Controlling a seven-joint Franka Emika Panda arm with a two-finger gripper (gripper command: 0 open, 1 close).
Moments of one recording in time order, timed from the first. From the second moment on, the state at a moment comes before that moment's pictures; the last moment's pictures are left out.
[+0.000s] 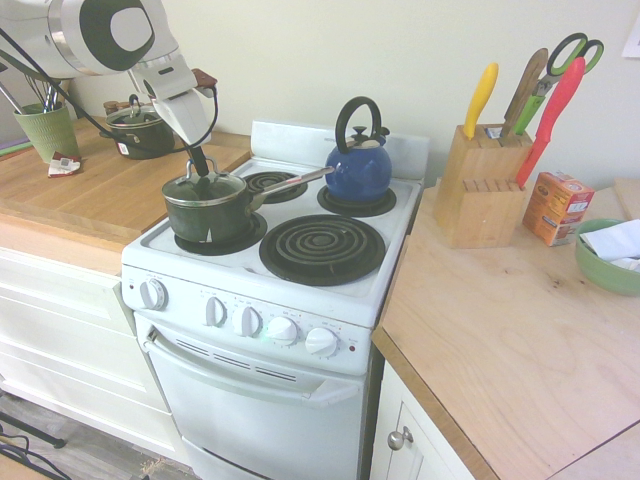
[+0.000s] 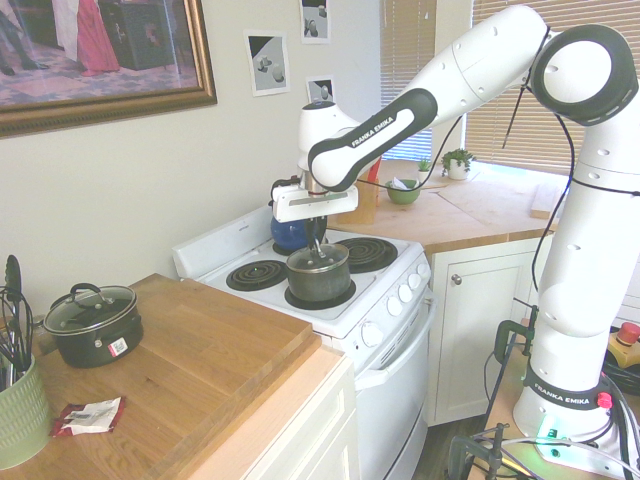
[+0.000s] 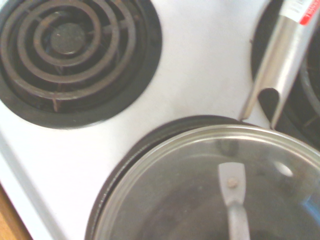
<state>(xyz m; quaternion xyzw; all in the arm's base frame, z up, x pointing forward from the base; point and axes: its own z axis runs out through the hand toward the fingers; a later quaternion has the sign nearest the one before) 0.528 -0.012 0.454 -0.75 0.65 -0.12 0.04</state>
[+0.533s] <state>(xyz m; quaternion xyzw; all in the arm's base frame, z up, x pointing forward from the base) 0.518 -0.015 0.453 -0.74 0.66 -0.13 0.04</state>
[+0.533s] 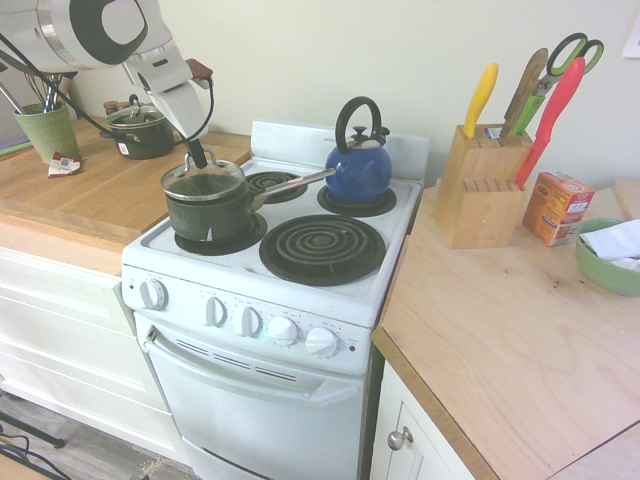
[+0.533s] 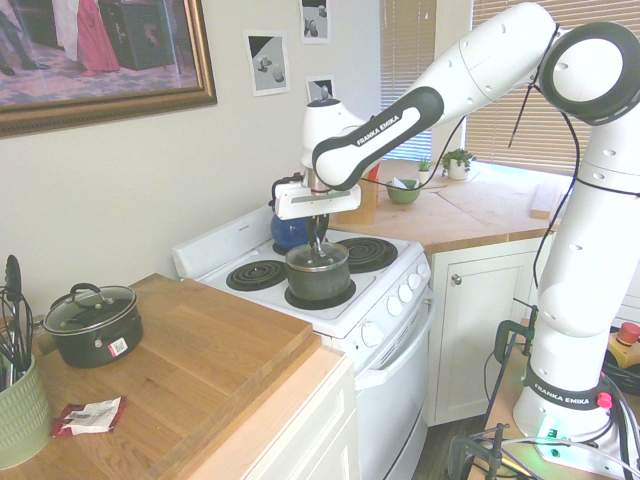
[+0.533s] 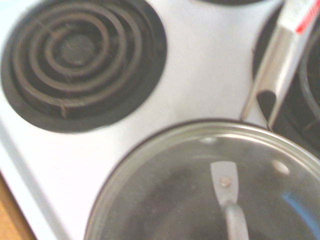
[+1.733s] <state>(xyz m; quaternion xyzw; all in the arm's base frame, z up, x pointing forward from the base) 0.529 -0.018 0.448 -0.74 0.65 -0.15 0.06</state>
